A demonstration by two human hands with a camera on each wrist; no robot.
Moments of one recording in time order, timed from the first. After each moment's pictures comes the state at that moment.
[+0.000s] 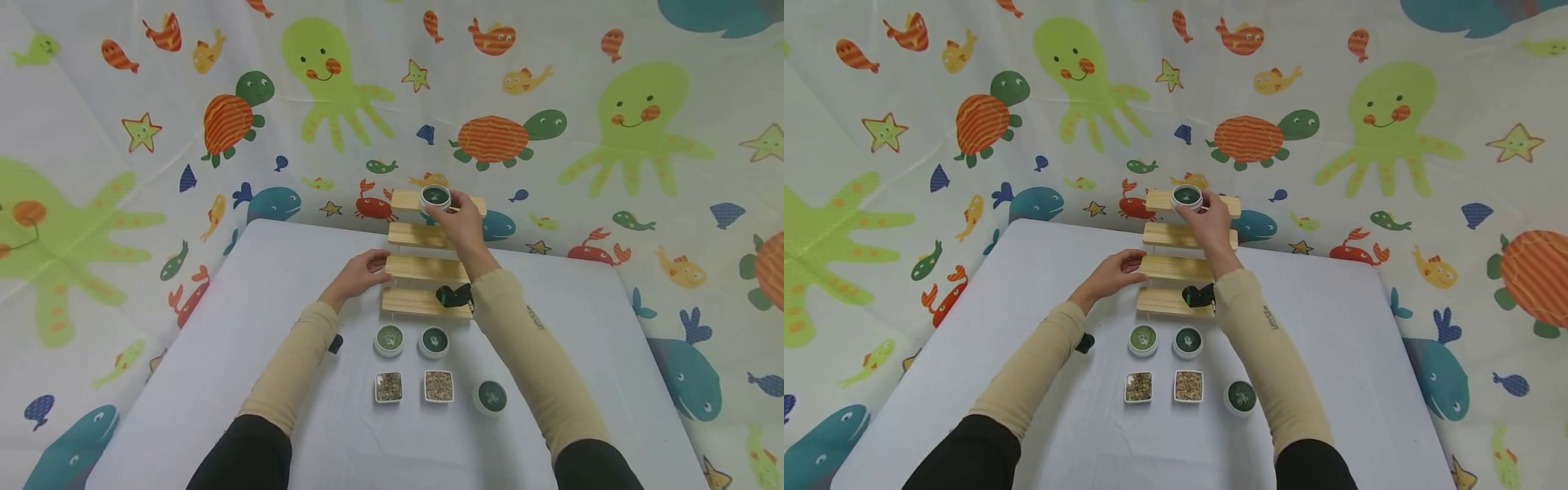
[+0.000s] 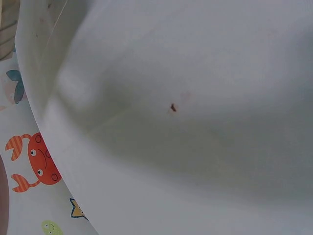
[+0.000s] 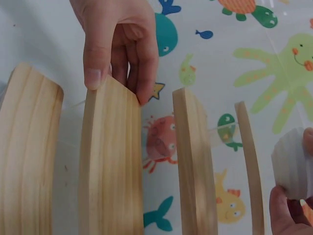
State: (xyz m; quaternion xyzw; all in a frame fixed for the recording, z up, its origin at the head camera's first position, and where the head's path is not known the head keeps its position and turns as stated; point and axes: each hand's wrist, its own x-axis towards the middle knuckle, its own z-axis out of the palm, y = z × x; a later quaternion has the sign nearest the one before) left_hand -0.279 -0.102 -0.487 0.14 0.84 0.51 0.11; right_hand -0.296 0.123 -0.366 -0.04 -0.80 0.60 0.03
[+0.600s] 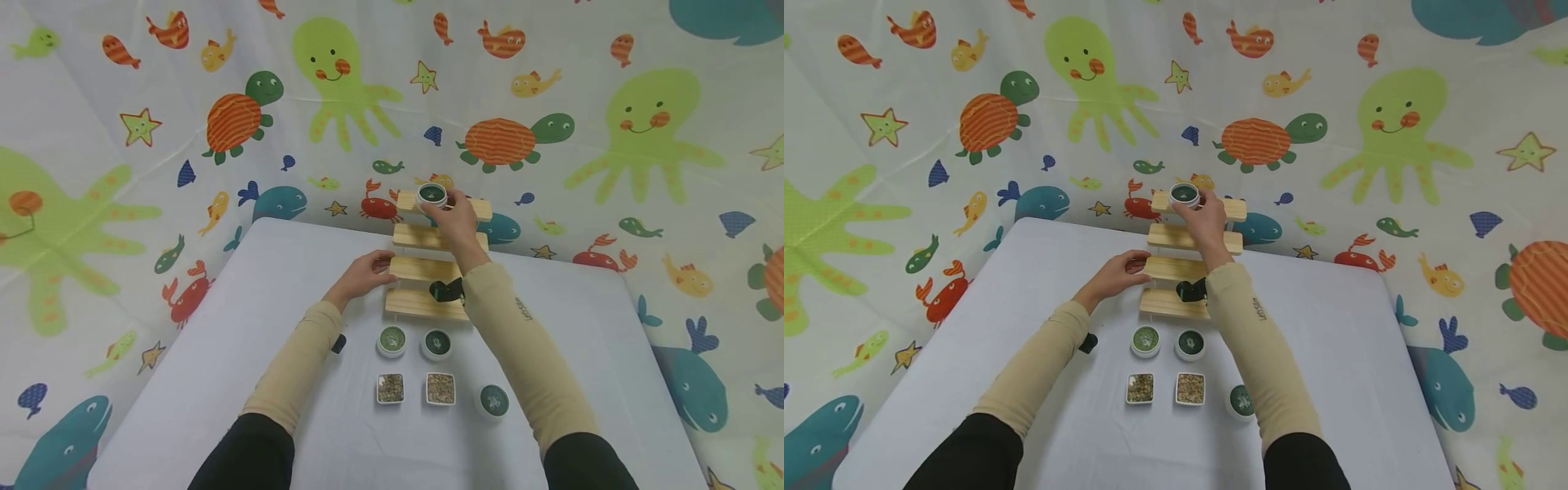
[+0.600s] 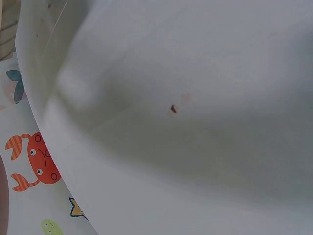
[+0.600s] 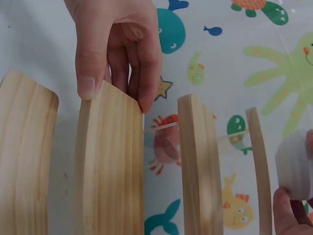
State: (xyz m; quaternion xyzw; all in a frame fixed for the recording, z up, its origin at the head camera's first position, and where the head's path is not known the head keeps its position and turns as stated) left_hand -0.279 -0.106 -0.489 0.15 0.83 0.52 0.12; right_hand -0.307 0.104 -0.366 -0.04 -0.82 0.57 0.04
